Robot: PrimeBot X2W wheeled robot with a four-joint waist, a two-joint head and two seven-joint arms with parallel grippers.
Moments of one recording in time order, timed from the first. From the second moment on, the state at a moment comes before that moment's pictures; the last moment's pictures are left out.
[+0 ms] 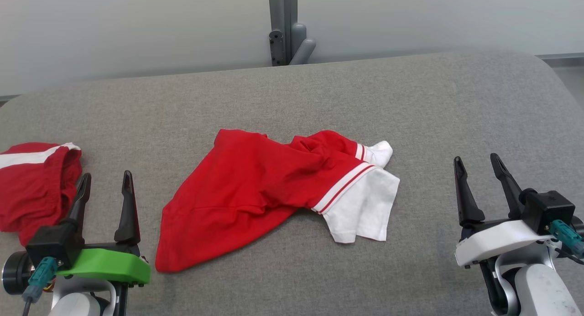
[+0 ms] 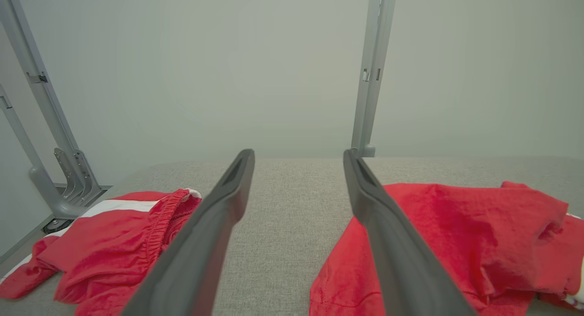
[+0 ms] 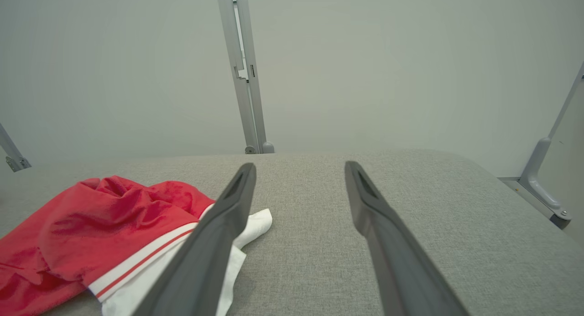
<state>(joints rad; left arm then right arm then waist) -0.12 0.42 -0.30 0.09 -0.54 0.19 -0.26 -0.09 -0.10 -0.02 0.08 0.16 0.13 -0.15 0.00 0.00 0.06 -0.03</state>
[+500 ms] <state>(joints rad) -0.25 0.40 -0.39 0.31 -0.62 0.05 -0.05 -0.13 -0.09 0.01 0.08 0.17 0.13 -0.15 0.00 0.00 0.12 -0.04</state>
